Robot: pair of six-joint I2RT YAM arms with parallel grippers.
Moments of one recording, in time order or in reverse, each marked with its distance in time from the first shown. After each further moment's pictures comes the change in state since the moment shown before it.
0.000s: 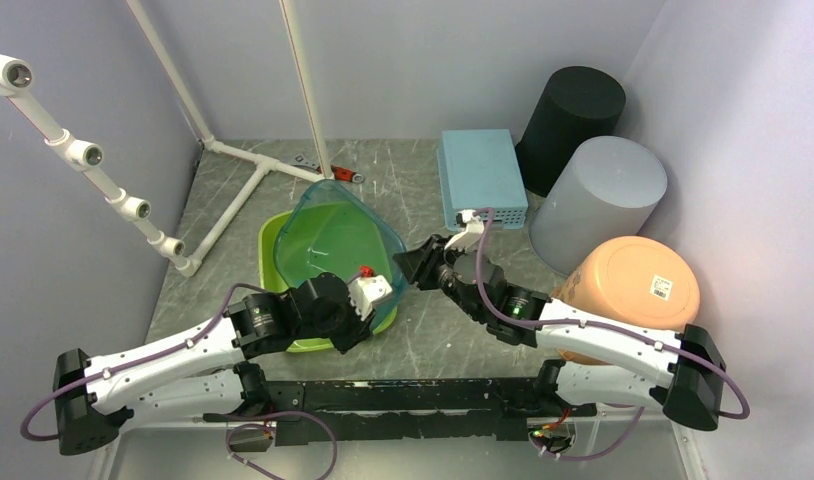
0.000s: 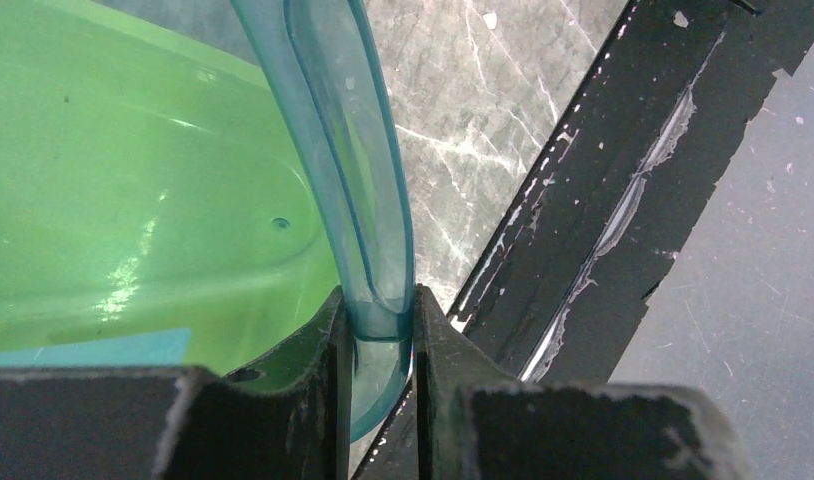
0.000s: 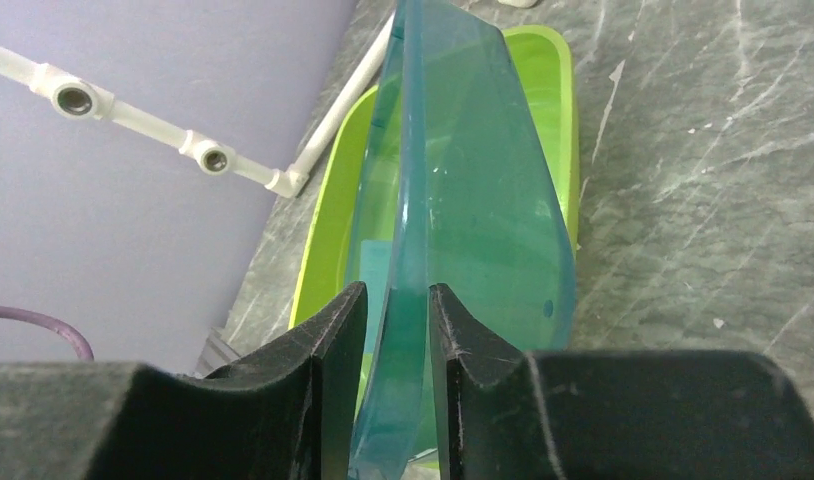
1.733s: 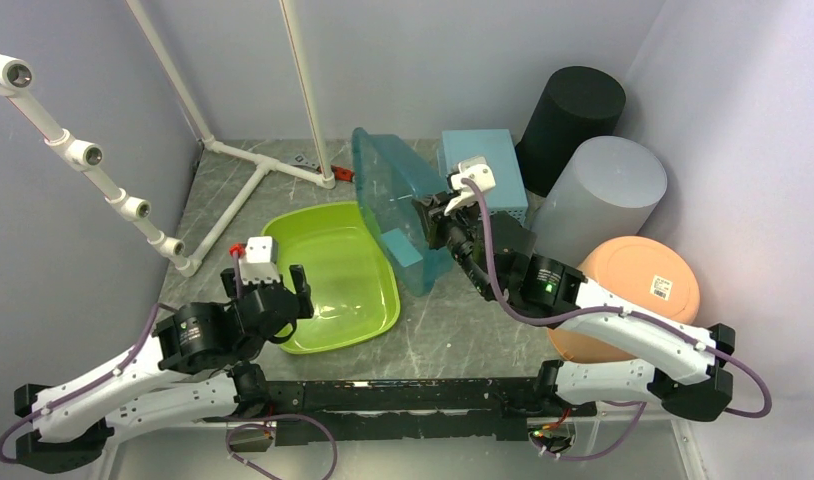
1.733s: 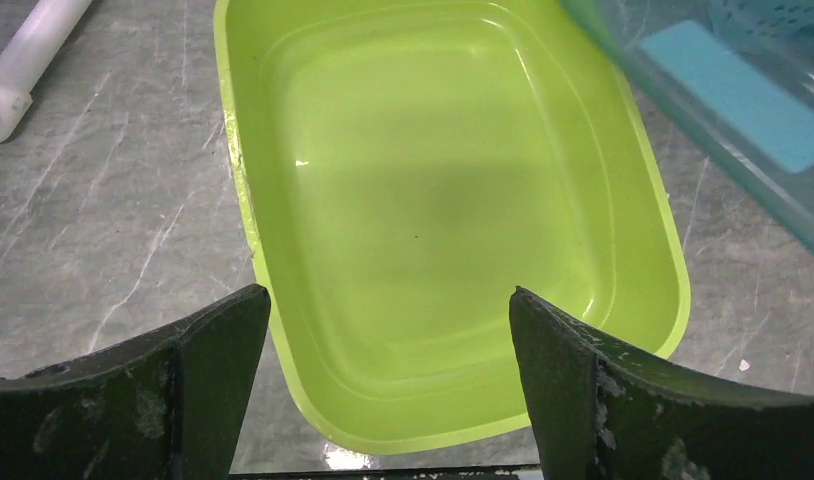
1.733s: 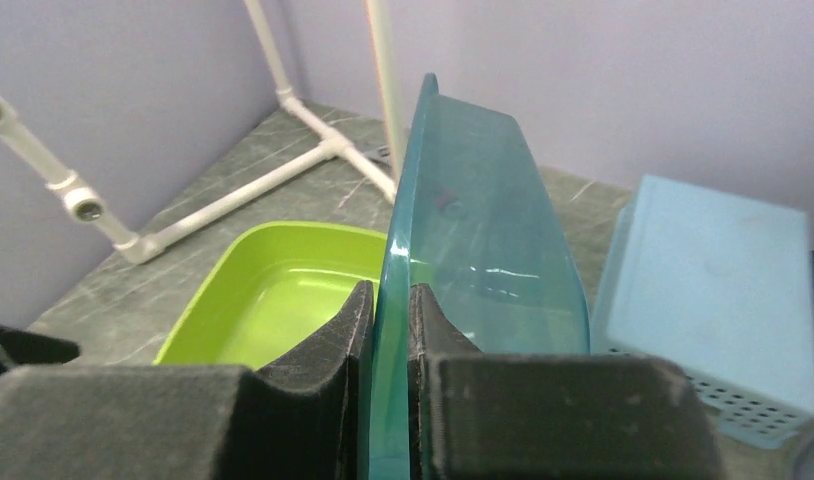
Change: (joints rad) left arm -0.019 -0.245 0.142 -0.515 -0.887 -0.734; right arm 0.051 0.029 0.468 -0.237 0.196 -0.683
